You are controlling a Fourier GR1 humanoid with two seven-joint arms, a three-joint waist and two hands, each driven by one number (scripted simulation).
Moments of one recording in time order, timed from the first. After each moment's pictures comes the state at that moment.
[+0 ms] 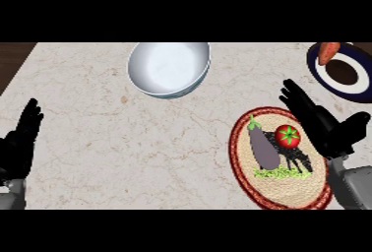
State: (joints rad) left arm -0.06 0.48 0.00 -1.35 0.16 0.25 -0.05; right arm -0.23 -0.48 0.21 -1.44 -0.39 0.02 0.04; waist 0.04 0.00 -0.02
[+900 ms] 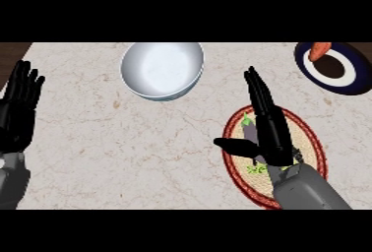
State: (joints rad) left arm -0.21 0.44 0.06 -1.46 0.28 0.18 -0.07; right arm -0.36 -0.33 0.52 -1.54 0.47 -0.60 0.14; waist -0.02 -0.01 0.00
